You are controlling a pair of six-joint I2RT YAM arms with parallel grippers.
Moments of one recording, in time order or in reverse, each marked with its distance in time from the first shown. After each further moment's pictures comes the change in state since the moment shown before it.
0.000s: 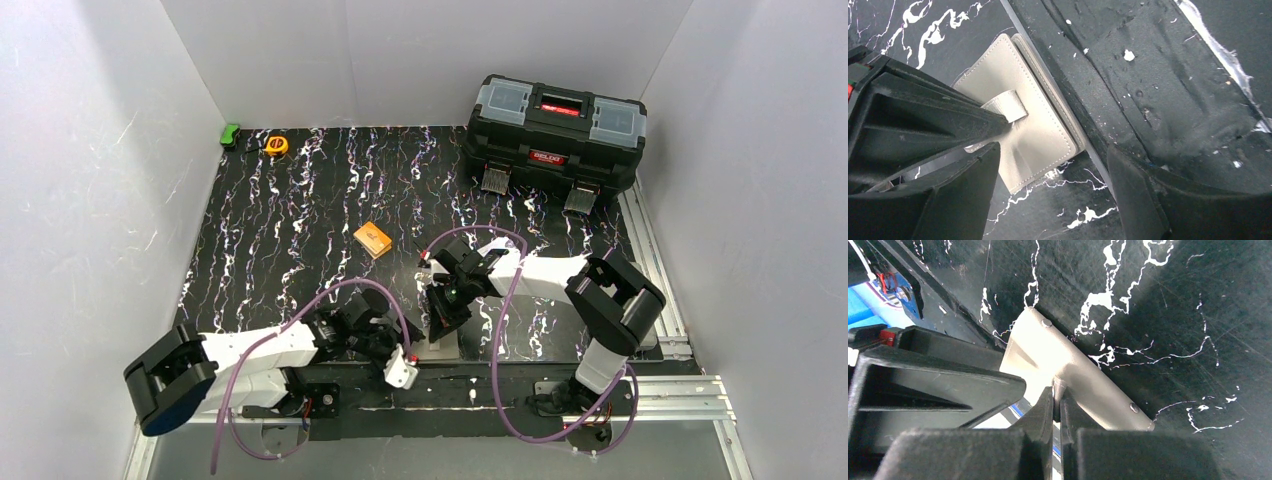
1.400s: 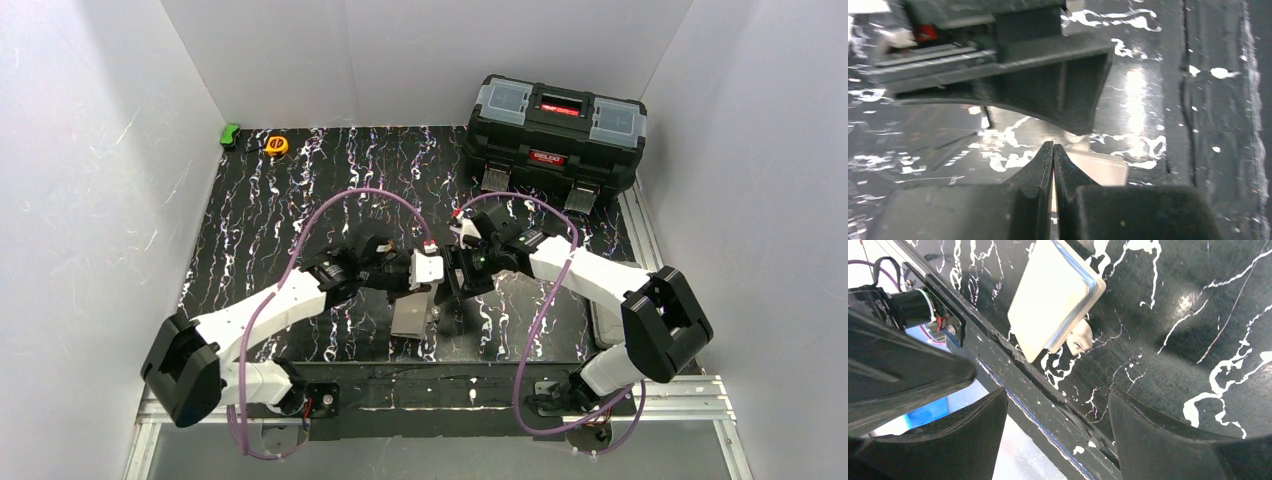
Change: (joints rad) left arm 0.208 0.116 0.475 -0.174 -0.060 -0.506; right arm -0.201 -0.225 0.052 -0.117 0.008 -0.054
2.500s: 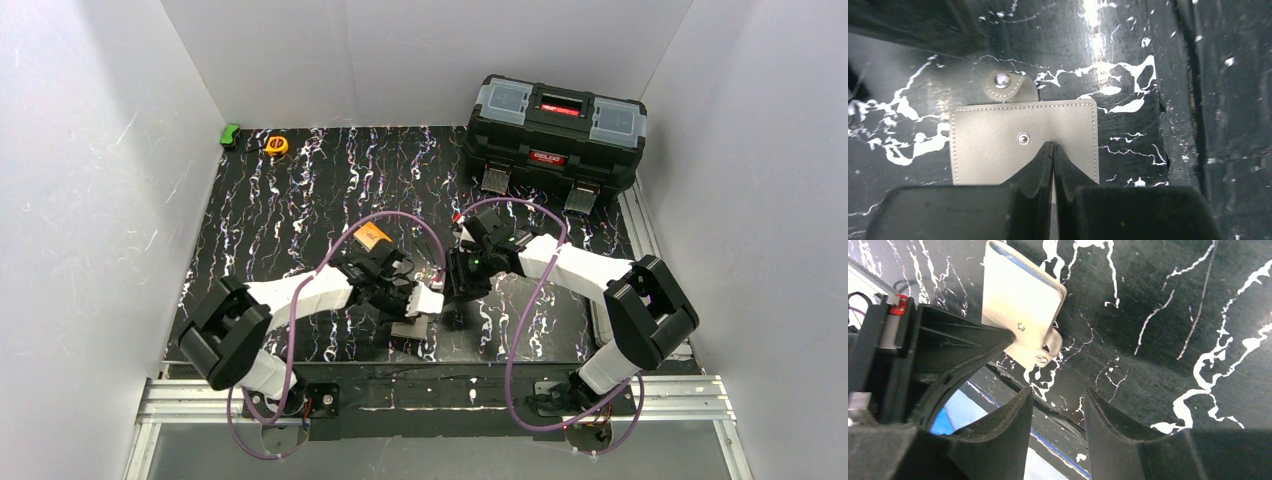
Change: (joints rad) left arm 0.024 0.224 -0.085 -0.133 0.081 0.254; right arm 0.014 0.079 -0.002 0.000 0.093 0.097
